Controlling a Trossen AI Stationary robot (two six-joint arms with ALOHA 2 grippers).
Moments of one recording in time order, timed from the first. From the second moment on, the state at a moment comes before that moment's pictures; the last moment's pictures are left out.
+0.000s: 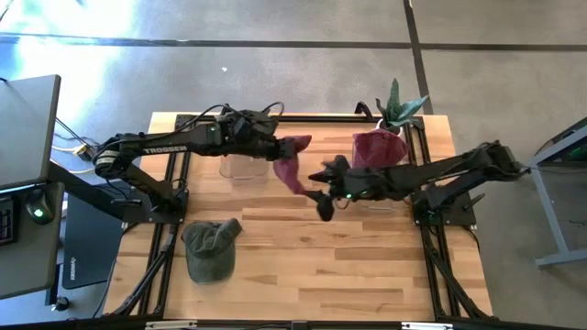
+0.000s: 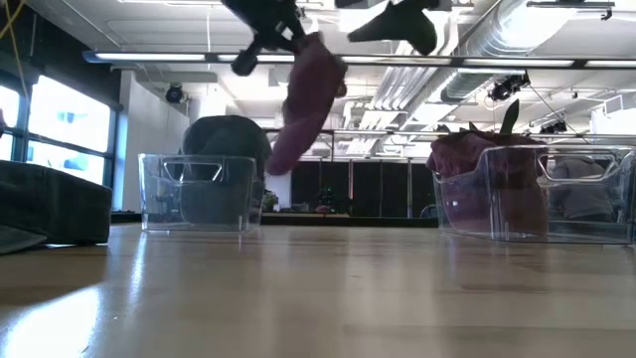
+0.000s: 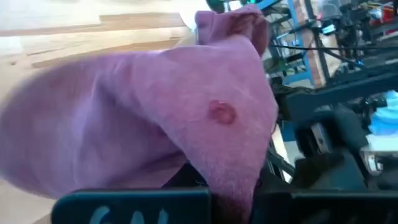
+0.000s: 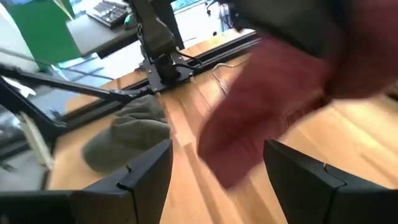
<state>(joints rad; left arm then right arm) 0.21 1.45 1.33 -0.44 -0.03 -1.09 0.16 1.39 1.07 -0.10 0.36 0.45</state>
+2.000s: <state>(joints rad) 0.22 1.43 1.33 -0.23 0.34 -0.56 0.07 1.25 1.19 -0.56 -0.29 0.32</state>
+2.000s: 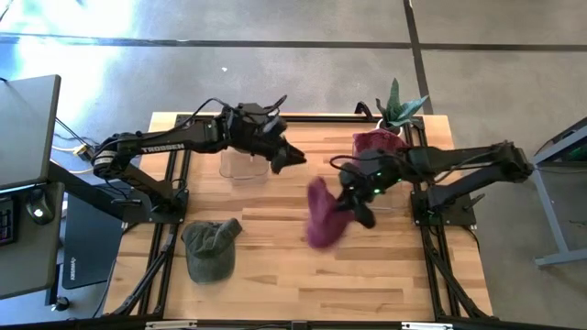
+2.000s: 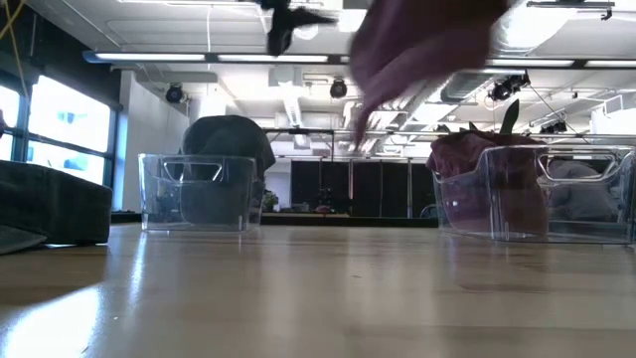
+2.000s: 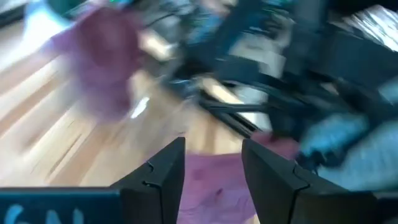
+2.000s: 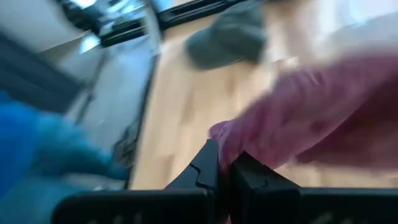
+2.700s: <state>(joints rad) 0.01 1.60 1.33 0.17 0.47 -0.14 0.17 1.23 1.19 -0.56 -0.46 0.19</state>
